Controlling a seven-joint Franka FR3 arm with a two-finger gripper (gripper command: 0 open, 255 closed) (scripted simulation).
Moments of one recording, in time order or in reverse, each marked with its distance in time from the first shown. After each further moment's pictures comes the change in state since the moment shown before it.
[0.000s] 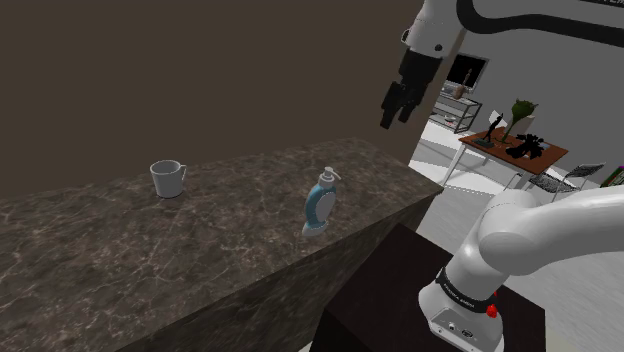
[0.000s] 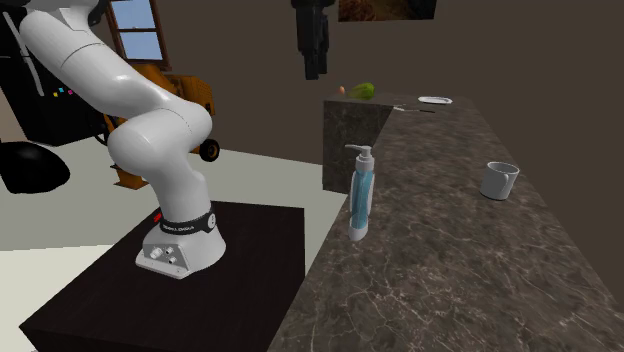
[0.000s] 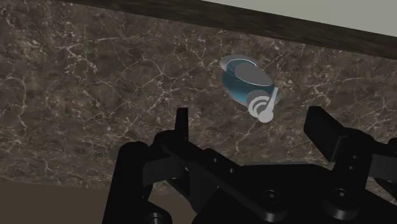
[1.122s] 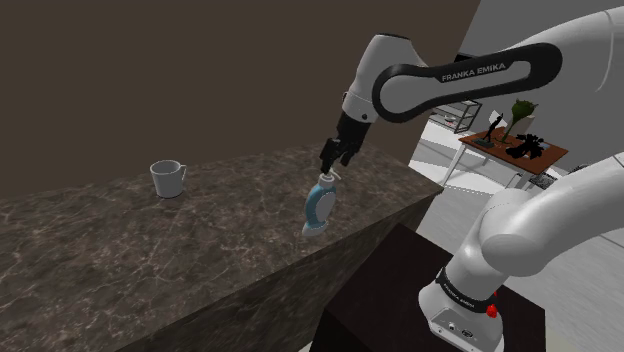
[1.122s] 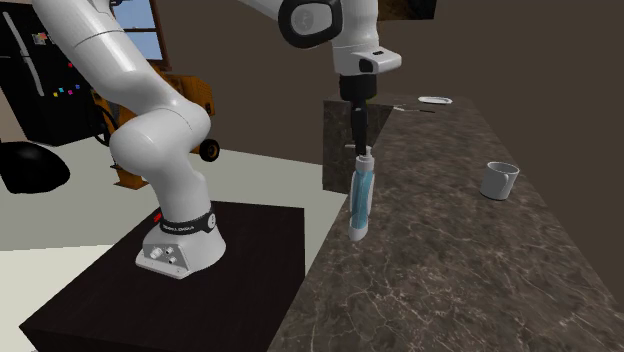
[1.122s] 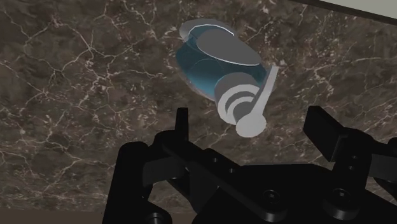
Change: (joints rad) arm 0.051 0.285 0.074 -0.231 0.100 0.591 0.032
